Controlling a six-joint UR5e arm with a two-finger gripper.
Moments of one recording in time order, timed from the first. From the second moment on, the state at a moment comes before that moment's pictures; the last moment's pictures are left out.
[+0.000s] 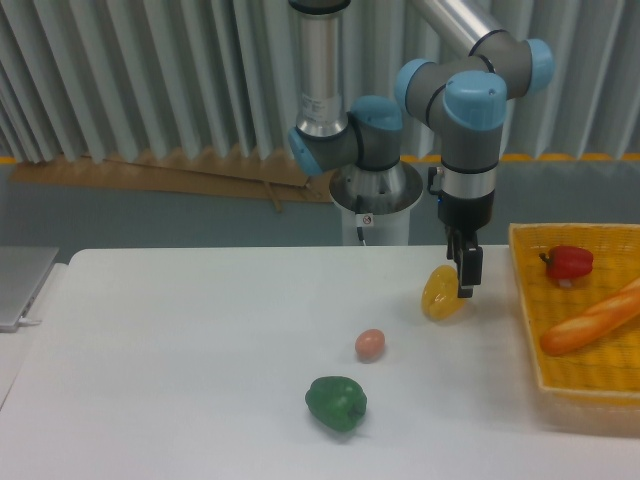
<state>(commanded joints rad) 2.18 -1.88 -1.54 -1.14 1.71 1.61</state>
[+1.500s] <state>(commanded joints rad) 2.21 -1.90 -1.53 -1.14 1.72 1.58</state>
